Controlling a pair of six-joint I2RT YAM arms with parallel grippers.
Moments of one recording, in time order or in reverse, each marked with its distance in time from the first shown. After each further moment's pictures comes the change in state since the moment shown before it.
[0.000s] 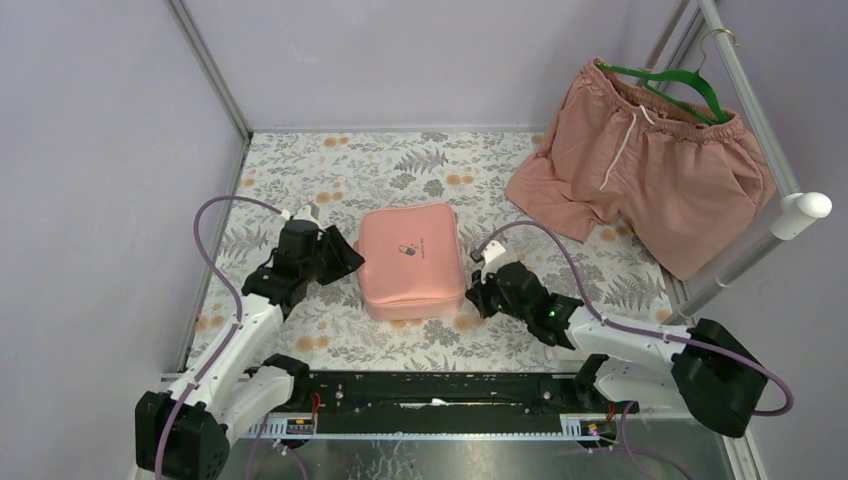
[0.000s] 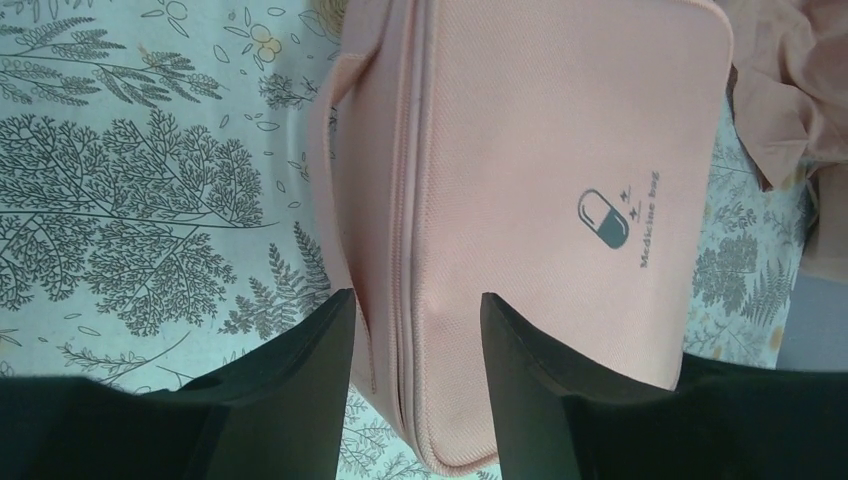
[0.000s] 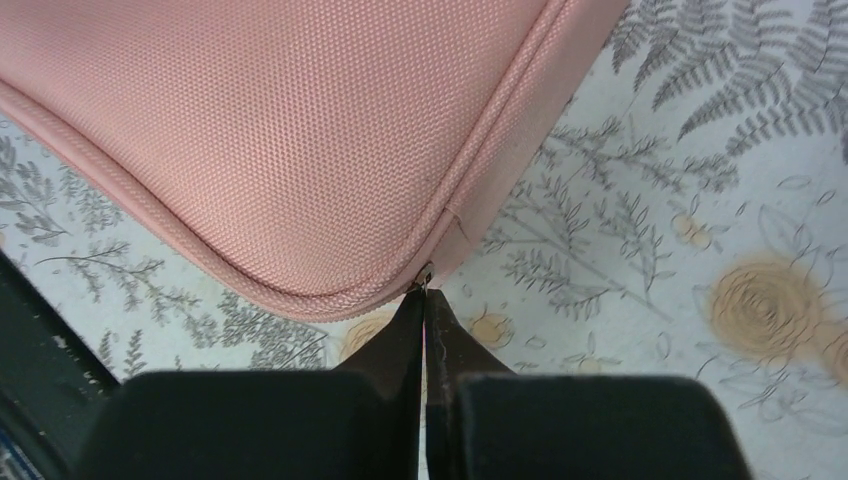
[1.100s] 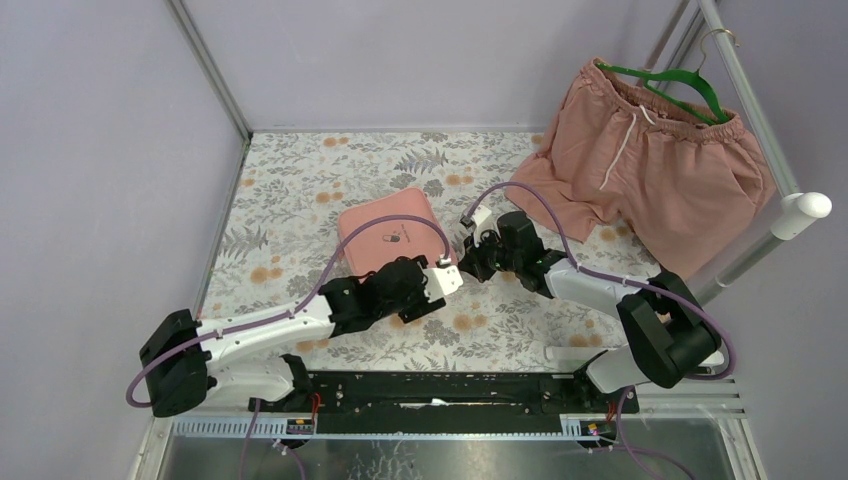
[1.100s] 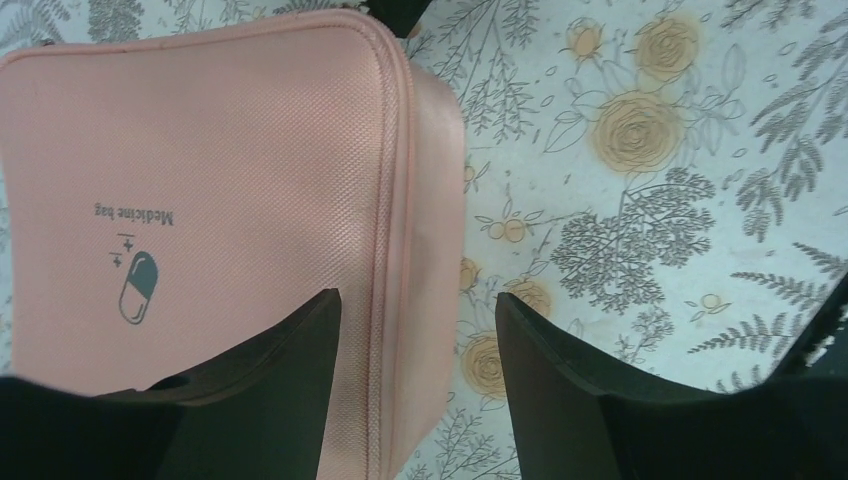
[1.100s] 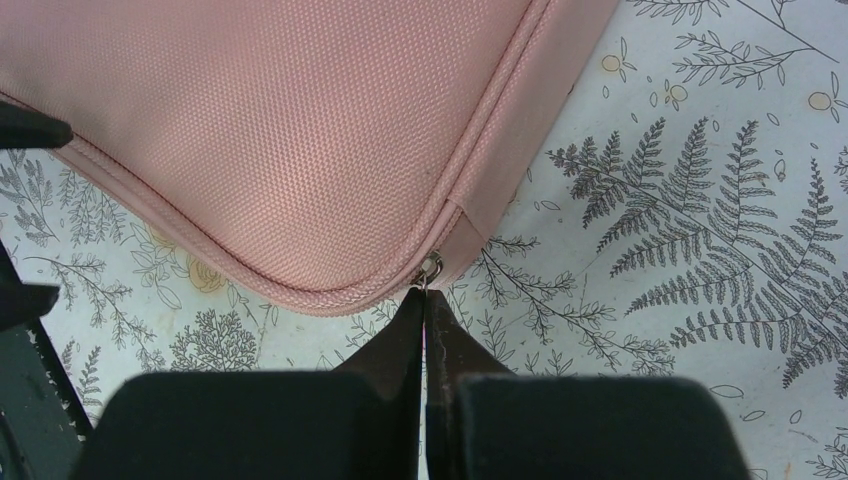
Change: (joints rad) left arm -0.768 0.267 0.119 0.133 -0.248 0.978; right arm -0.318 0.357 0.284 0.004 -0.492 -0.305
